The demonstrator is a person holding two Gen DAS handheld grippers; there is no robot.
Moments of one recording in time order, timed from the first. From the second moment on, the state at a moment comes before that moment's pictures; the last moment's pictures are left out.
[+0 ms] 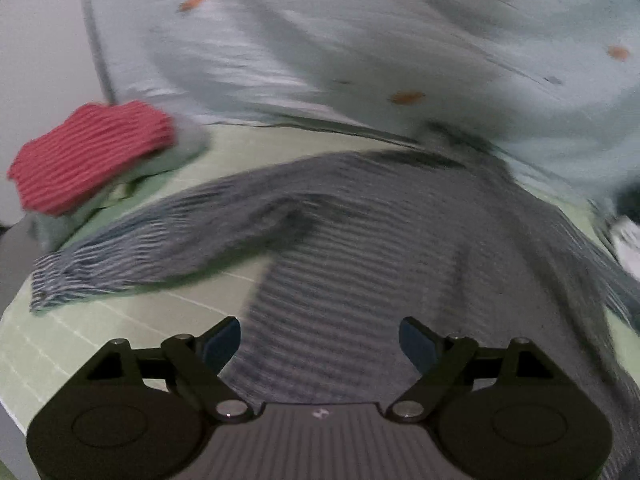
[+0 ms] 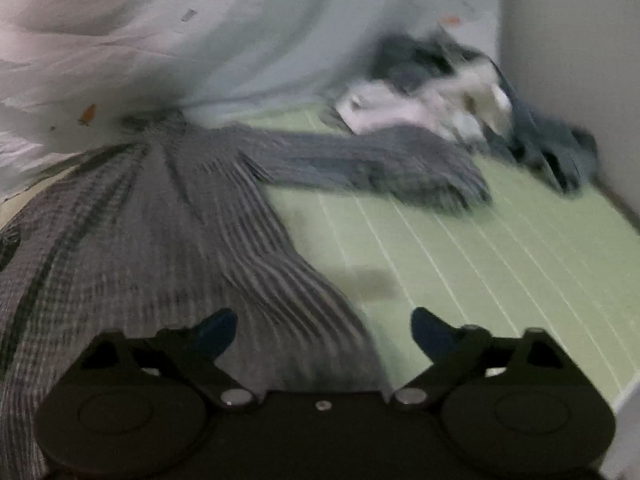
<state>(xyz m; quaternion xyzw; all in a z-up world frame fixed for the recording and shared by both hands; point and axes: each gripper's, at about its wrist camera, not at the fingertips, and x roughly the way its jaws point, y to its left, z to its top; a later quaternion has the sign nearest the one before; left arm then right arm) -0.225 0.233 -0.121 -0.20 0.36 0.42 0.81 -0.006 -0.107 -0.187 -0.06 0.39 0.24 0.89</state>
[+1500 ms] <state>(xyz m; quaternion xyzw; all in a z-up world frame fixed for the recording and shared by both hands) -0.076 0.080 -0.105 -0.13 0.38 0.43 0.81 0.233 -0.175 -0.219 0.10 0.45 0.19 0.87</state>
